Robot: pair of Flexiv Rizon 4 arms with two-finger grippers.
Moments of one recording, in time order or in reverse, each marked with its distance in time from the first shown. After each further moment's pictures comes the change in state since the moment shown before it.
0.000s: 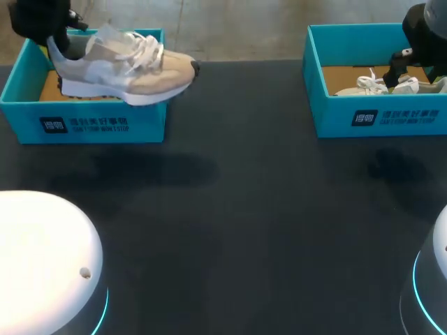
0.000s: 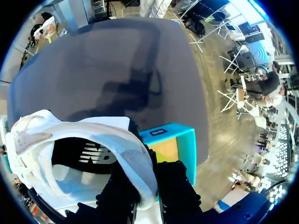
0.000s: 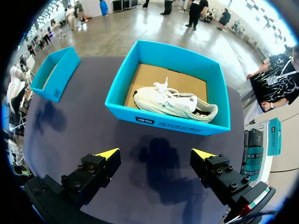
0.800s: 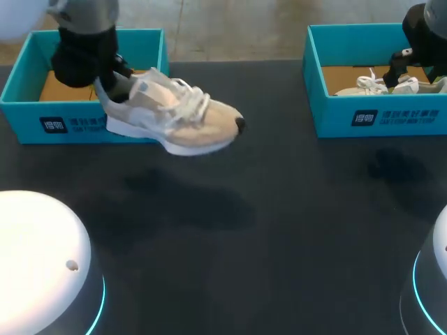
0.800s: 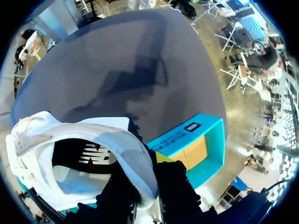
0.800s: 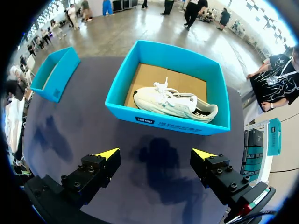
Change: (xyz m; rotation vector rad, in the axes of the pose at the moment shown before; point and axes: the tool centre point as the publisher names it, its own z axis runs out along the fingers) left arm -0.119 -0.048 -0.002 -0.126 -0.047 0.212; right arm 0.000 0.000 0.000 0.000 0.000 0.000
